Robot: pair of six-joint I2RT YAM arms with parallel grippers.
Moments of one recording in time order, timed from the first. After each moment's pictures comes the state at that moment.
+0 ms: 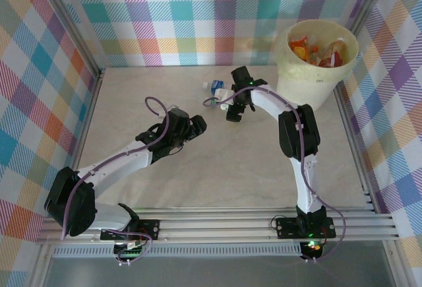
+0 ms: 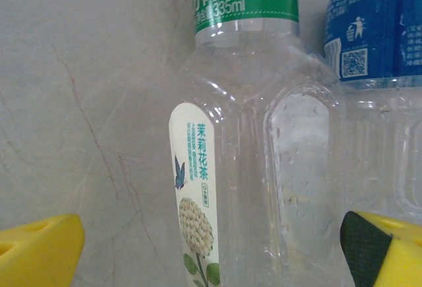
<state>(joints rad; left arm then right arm) -0.64 1.34 0.90 -0.30 -0.18 -0.99 0.44 2.24 1.83 -0.66 -0.10 -1.01</state>
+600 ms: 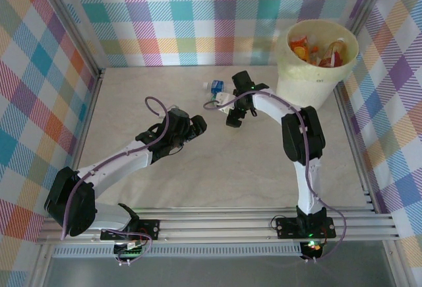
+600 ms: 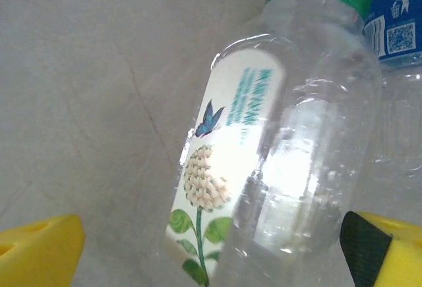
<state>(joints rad) -0.64 1.34 0.90 -0.30 -0.17 -0.99 0.45 2.16 1.70 -0.62 -0.11 -0.92</state>
